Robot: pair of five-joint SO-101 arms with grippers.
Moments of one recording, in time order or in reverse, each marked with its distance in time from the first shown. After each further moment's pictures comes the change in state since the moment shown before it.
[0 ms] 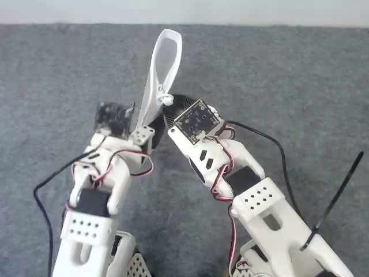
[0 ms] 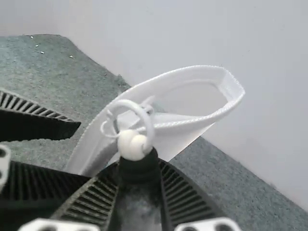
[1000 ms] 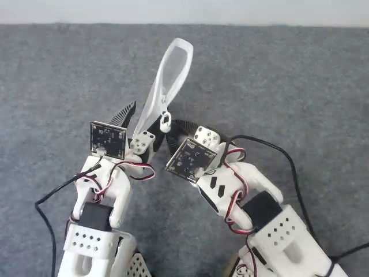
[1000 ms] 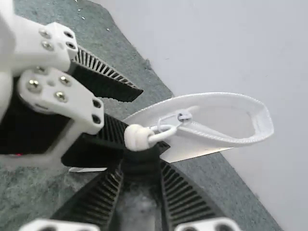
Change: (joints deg) left arm 2.5 -10.1 8.8 -9.4 1.4; right arm -6.0 -21.5 1.3 25.3 13.5
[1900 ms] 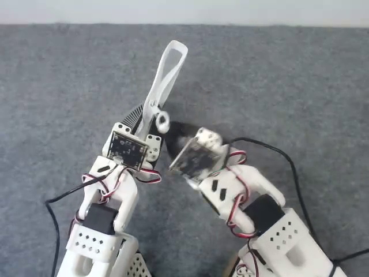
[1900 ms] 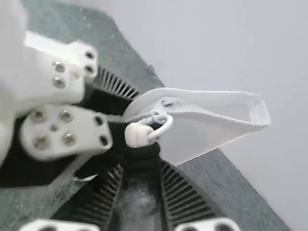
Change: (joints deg) left arm 5.5 -0.6 1.1 -2.9 -8.7; right arm 0.7 -1.2 0.0 -1.5 -4.8
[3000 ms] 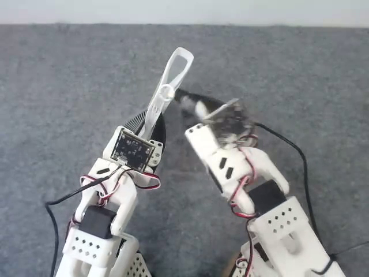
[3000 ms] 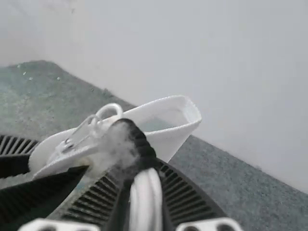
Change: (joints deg) left arm 0.5 -1.4 -3.7 11.6 -2.4; right arm 7.2 7.1 -4.1 -4.5 -14.6
